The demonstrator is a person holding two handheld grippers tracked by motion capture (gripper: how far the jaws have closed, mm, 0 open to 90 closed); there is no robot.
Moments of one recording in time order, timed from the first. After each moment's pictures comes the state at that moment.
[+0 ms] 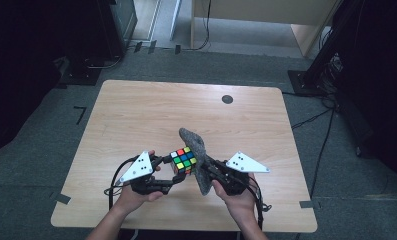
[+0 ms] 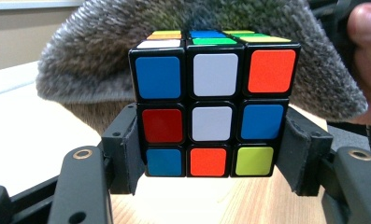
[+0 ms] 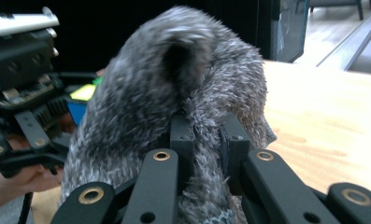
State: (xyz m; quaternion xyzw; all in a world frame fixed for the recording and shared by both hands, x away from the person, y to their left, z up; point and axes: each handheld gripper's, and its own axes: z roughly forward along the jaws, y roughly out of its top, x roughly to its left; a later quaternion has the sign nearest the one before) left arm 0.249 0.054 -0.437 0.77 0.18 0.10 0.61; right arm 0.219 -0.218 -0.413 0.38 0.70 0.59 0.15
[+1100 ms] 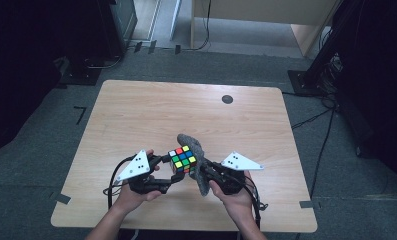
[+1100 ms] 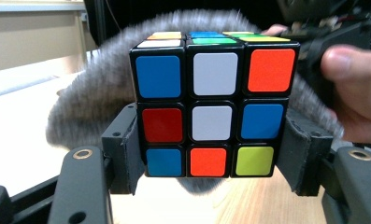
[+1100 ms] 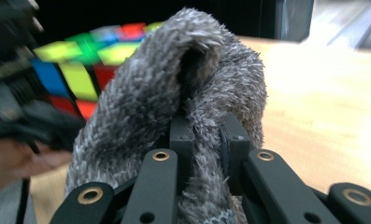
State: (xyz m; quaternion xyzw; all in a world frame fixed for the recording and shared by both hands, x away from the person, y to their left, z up) left arm 0.250 0.058 -0.434 0.76 0.18 0.09 0.62; right arm 0.225 -0.213 -0.424 0.39 0.71 0.57 0.13
